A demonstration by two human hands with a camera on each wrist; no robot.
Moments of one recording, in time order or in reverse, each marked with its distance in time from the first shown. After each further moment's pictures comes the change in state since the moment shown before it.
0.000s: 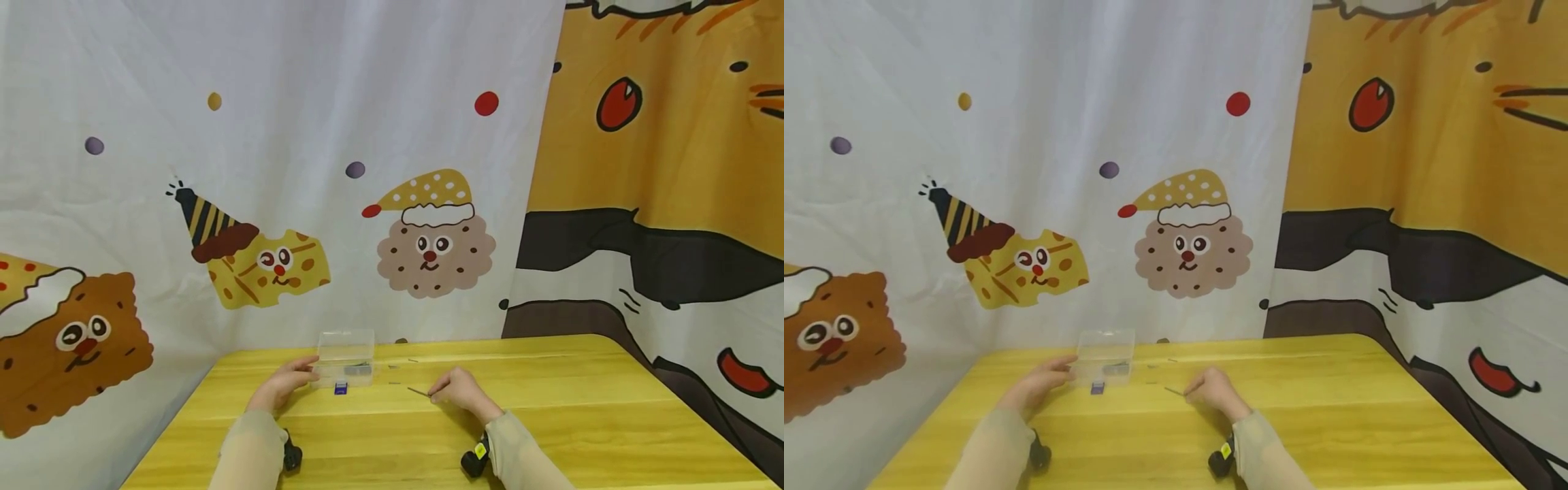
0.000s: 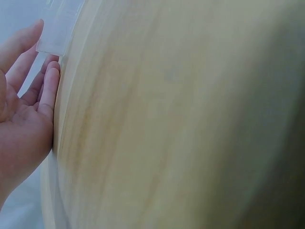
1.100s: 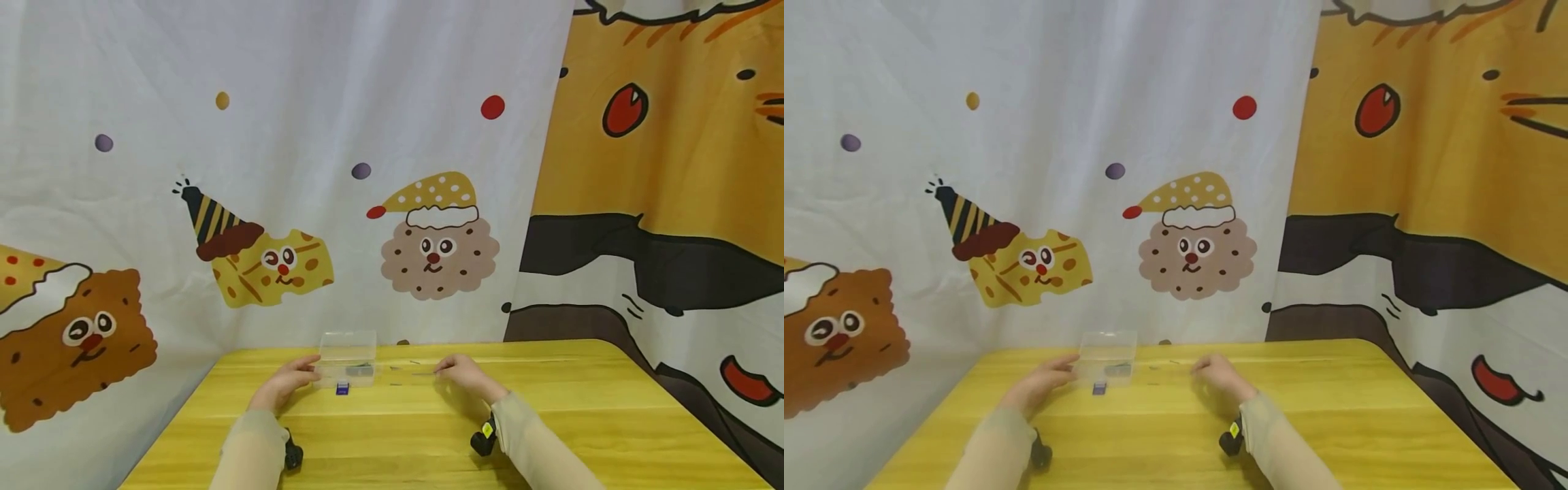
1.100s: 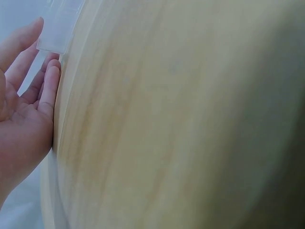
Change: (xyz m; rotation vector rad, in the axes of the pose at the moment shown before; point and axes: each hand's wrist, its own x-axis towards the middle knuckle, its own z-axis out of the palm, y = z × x) left_hand 0.001 -0.002 -0.001 -0.028 -0.014 0.002; right_hand 0.021 -0.009 -0.029 0.108 -0.085 0.012
